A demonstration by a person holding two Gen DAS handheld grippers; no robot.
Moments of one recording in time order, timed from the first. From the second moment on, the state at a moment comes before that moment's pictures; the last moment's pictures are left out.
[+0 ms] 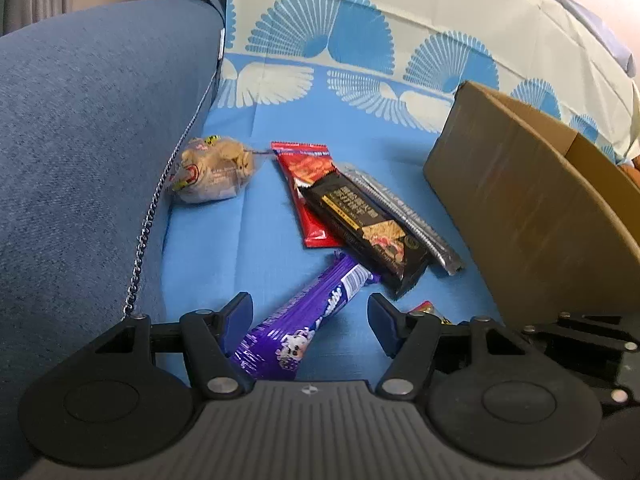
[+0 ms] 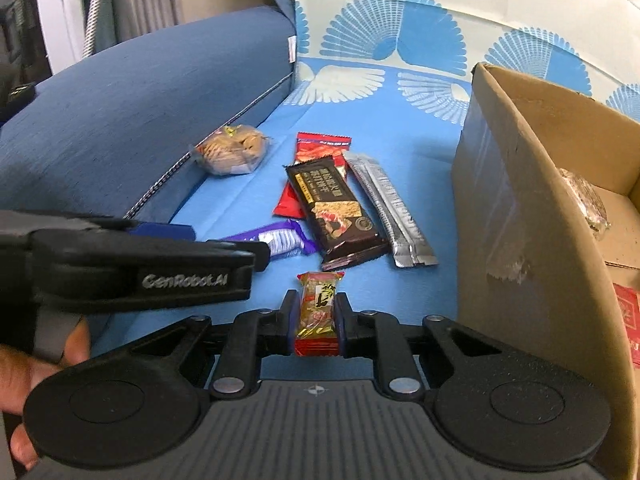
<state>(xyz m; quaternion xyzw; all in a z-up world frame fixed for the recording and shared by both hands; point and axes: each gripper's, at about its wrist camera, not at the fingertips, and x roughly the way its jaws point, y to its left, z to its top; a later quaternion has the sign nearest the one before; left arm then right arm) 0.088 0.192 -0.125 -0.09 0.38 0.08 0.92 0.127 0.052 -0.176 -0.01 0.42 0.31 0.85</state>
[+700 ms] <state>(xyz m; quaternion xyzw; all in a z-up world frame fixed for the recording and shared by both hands) 0.093 0.186 -0.131 -0.07 0.40 0.09 0.91 0.122 0.060 -0.185 -0.03 0.43 0.32 0.84</state>
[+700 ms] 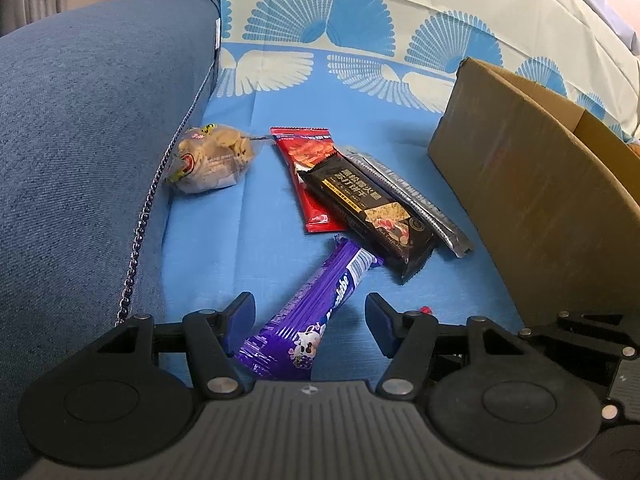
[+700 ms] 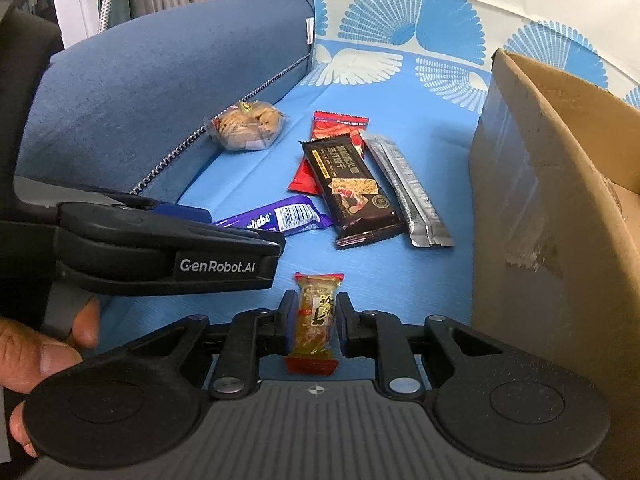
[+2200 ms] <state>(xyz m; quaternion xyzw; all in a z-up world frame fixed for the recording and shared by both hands) 0.093 0.194 -0.134 -0.10 0.41 0.09 0.90 0.125 0.062 -0.191 -0.02 0.45 0.33 0.83</state>
